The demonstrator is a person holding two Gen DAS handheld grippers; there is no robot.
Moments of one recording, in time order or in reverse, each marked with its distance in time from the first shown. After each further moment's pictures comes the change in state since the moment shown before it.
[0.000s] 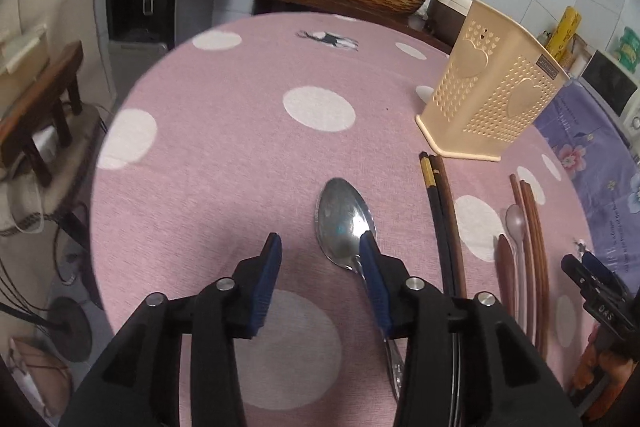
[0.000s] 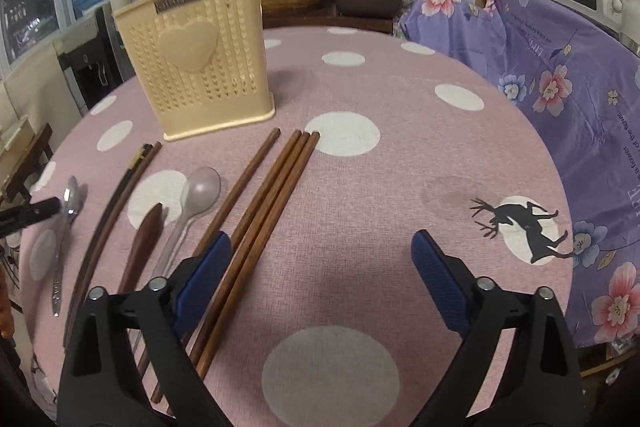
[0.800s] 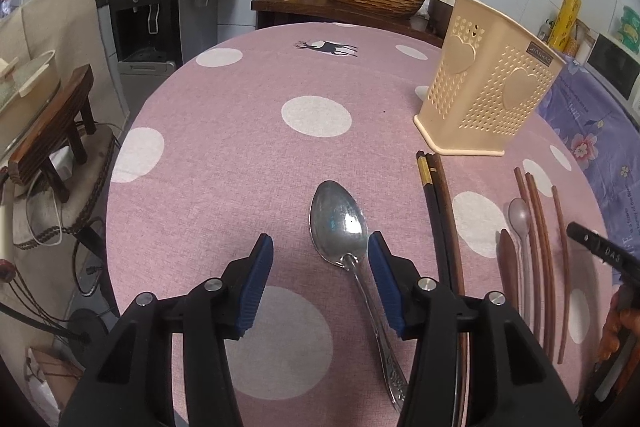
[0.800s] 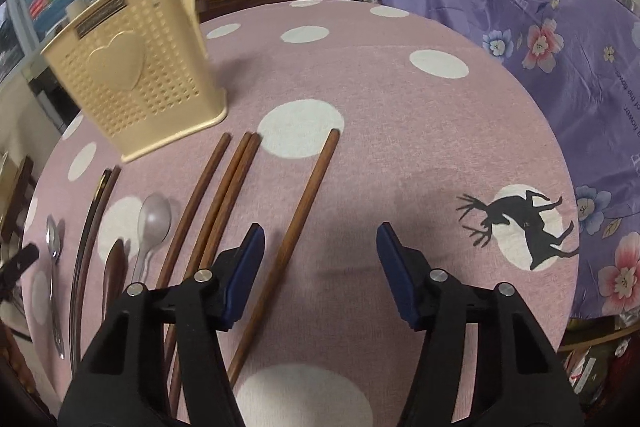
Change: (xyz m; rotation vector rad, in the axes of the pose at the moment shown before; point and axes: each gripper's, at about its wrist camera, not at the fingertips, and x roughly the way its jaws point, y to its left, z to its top) left arm -0.004 -0.014 -0.003 0.046 -0.017 0.077; right arm 0.025 -0.036 0.030 0.158 0.089 0.007
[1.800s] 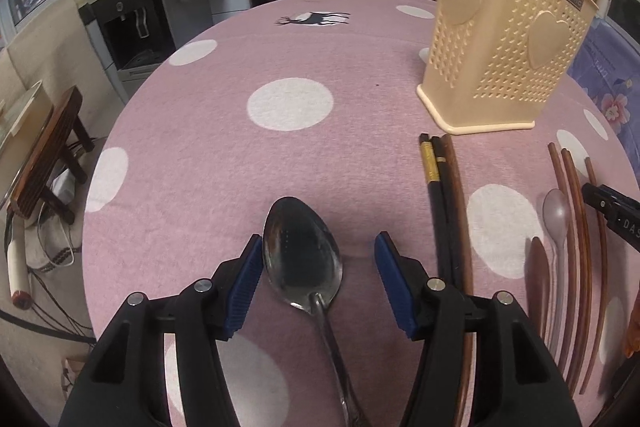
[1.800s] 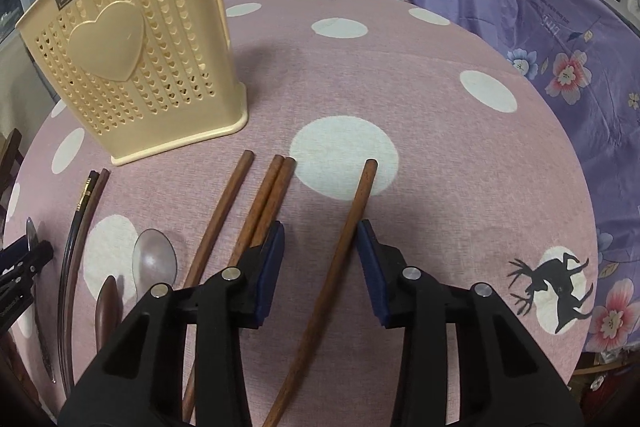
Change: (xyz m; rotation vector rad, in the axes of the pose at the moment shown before) left arm 0.042 -0.042 0.013 0.100 0.104 0.106; right arm 0.034 0.042 0.023 -0.139 0.039 -0.025
